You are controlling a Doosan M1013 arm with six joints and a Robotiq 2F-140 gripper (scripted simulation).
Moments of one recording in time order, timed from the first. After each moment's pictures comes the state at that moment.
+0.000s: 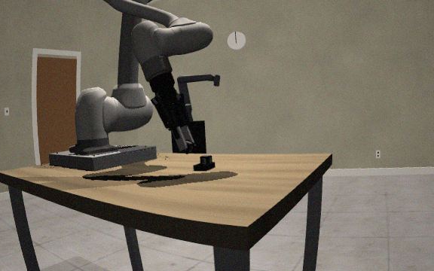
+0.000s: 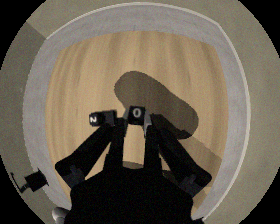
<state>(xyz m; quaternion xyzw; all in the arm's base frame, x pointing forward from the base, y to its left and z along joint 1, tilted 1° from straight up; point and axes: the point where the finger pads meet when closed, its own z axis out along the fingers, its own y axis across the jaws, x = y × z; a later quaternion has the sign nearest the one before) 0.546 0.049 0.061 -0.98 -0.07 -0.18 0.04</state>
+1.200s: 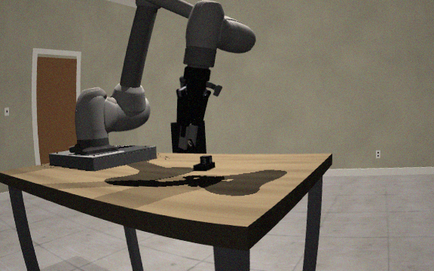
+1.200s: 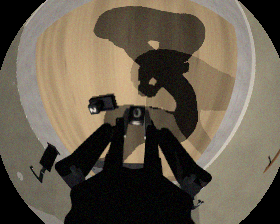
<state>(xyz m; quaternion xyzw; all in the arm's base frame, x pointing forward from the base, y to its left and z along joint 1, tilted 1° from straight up) 0.562 0.052 0.064 -0.99 -0.06 0.12 -0.01</state>
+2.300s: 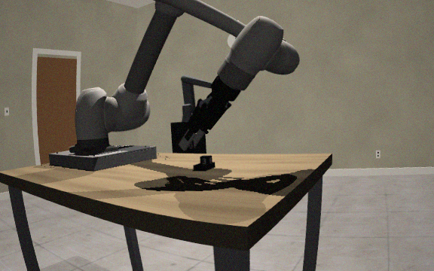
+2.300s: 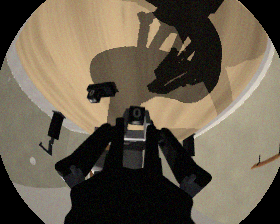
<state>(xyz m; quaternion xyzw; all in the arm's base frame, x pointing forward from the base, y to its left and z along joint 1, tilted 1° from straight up) 0.574 0.053 0.058 -0.93 -0.05 0.37 -0.02</state>
